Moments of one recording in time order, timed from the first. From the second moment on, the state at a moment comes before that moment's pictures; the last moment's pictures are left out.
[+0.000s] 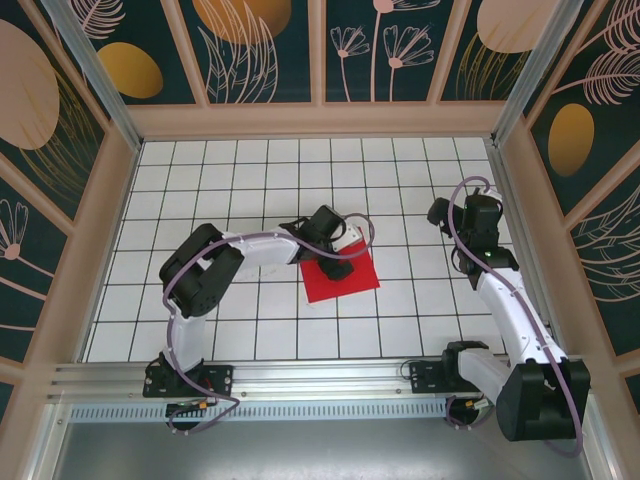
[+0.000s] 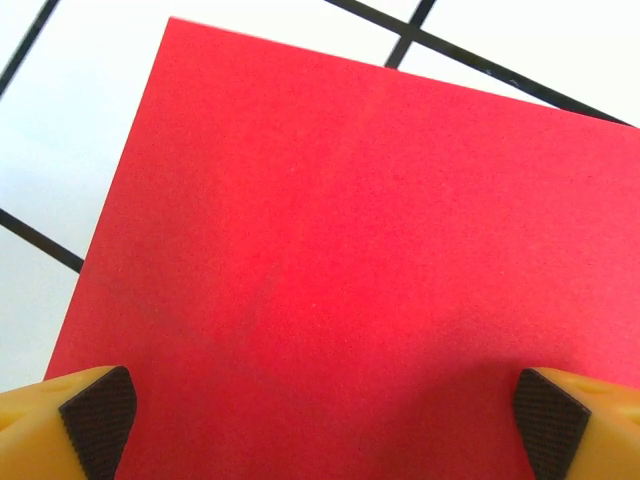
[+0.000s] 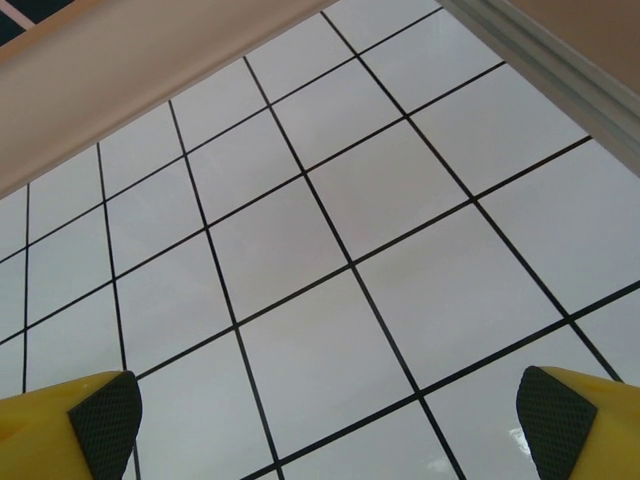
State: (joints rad) left arm -0.80 2.01 1.23 -0.21 0.07 0.24; right arm 0.05 1.01 0.70 -0.28 0.14 0.47
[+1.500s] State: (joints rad) left arm -0.63 1.71 0.91 -0.15 0.24 -0.56; right arm 0.50 1.71 0.95 -0.34 -0.14 0.55
